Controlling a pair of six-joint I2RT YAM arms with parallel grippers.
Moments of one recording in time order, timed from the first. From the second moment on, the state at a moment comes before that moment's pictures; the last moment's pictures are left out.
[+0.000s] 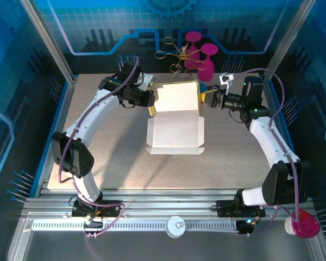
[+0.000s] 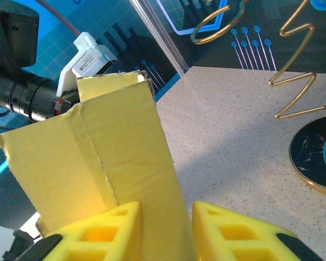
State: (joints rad) left arm -0.36 1.77 1.78 -0.96 0.30 -0.14; right arm 0.05 1.38 1.14 -0.15 -0.95 0.23
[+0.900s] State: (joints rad) left arm -0.36 1.77 1.78 -0.96 0.30 -0.14; right arm 0.10 1.30 1.19 -0.28 -0.87 0.11
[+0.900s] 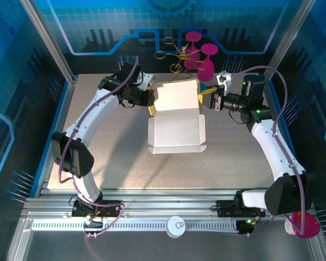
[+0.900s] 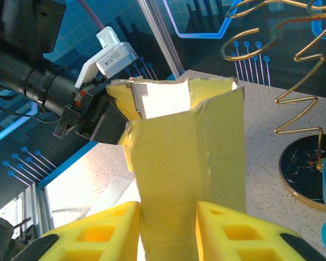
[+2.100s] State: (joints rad) left arm -0.36 1.77 1.79 -0.96 0.30 -0.14; right arm 0.20 1.47 1.37 -0.35 -0.60 -0.03
